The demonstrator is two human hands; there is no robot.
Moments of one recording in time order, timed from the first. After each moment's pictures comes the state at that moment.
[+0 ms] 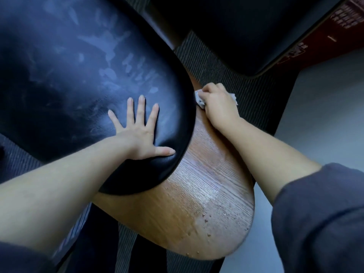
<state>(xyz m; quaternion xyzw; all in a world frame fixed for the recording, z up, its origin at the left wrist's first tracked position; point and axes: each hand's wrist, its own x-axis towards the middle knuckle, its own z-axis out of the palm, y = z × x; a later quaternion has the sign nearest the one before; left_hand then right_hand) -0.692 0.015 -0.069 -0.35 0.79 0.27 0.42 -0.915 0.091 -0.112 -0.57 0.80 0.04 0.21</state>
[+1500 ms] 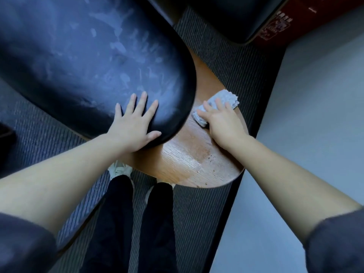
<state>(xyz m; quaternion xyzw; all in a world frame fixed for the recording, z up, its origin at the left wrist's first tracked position) -0.608 0.050 -0.034 -0.28 0.88 0.23 0.31 -0.821 0.194 -0.026 -0.57 0.76 0.18 0.25</state>
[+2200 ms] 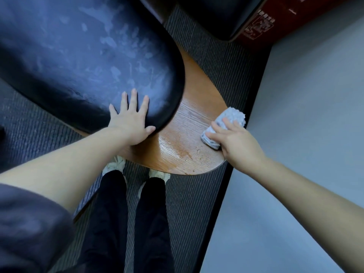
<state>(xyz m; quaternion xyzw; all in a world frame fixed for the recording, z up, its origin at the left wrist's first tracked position) -0.623 0.068 -0.021 -0.33 0.84 0.24 0.36 -0.823 0.272 0.050 -0.62 0.73 0.15 0.26</state>
